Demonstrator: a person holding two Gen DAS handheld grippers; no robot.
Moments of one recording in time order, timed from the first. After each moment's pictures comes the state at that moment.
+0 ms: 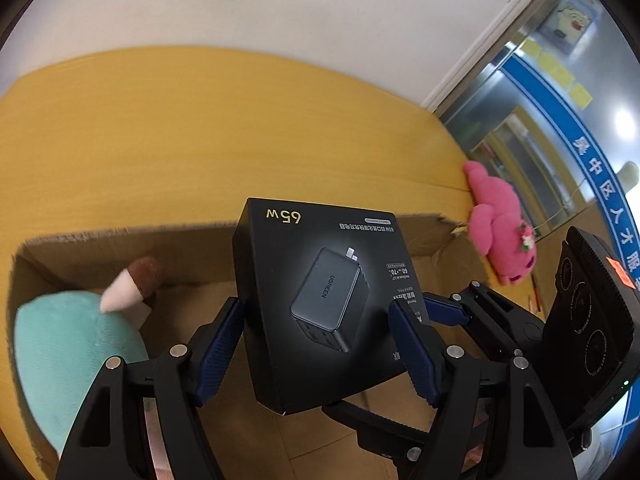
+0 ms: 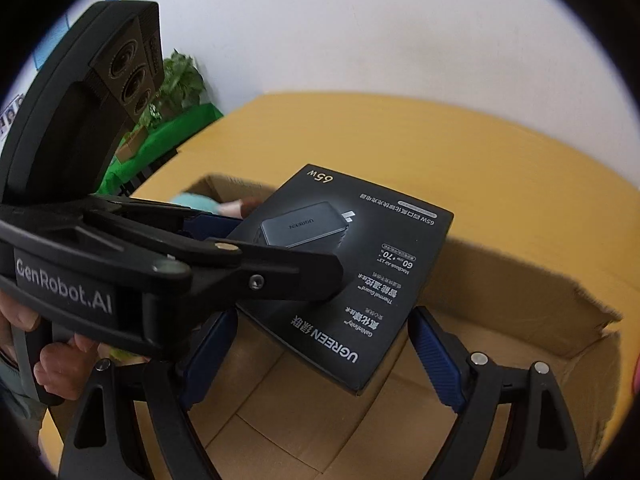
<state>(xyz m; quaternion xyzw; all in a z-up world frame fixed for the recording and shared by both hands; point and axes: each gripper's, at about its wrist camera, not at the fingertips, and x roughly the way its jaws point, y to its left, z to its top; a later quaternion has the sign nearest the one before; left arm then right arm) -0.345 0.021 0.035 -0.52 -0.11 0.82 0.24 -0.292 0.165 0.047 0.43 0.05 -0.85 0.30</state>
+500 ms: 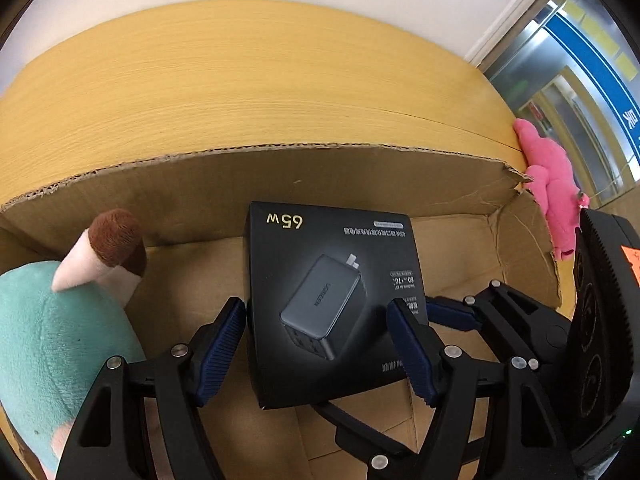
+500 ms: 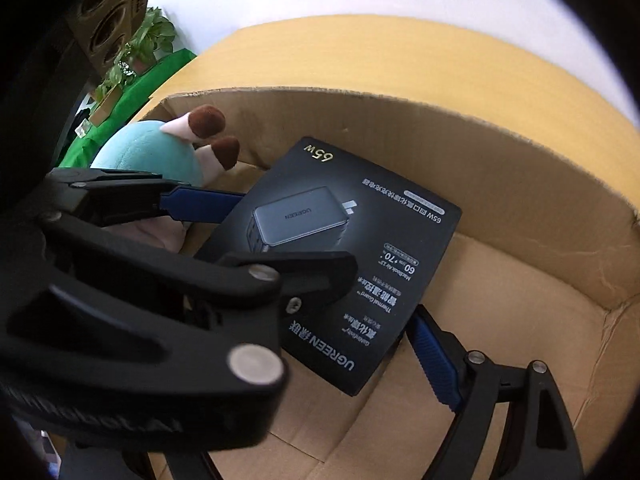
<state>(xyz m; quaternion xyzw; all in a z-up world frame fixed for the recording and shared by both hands) -0.348 0.048 0.000 -0.58 -0.05 0.80 0.18 -0.300 0.155 -0.005 0.54 0.06 -0.79 0.27</state>
